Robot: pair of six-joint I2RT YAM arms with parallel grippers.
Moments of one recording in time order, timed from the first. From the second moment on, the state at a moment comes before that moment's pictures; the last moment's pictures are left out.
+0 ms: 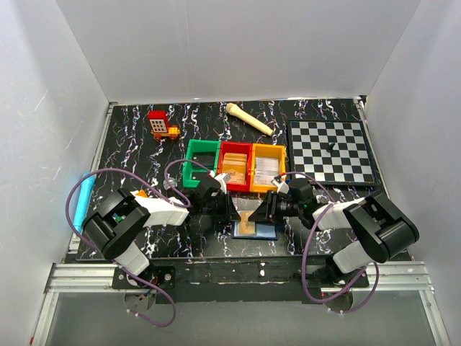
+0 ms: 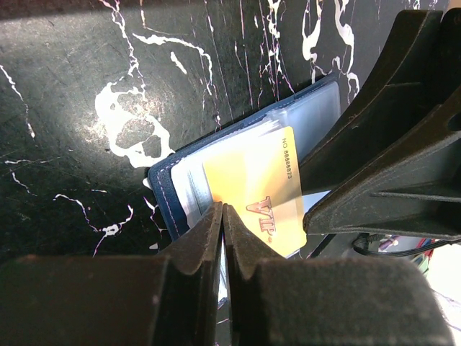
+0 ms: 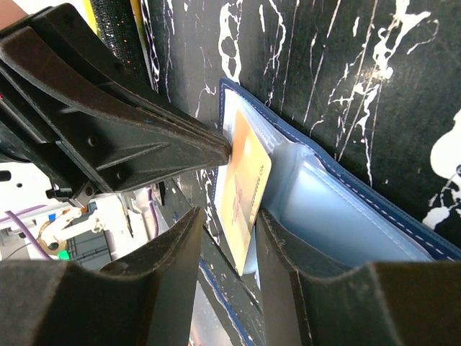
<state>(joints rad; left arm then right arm) -0.80 1.59 0.59 0.26 0.30 -0.79 0.55 1.49 0.33 0.51 -0.69 0.95</state>
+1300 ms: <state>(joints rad) -0.83 1.59 0.58 0.29 0.31 -0.78 0.55 1.56 0.33 0.59 -0.75 0.97</state>
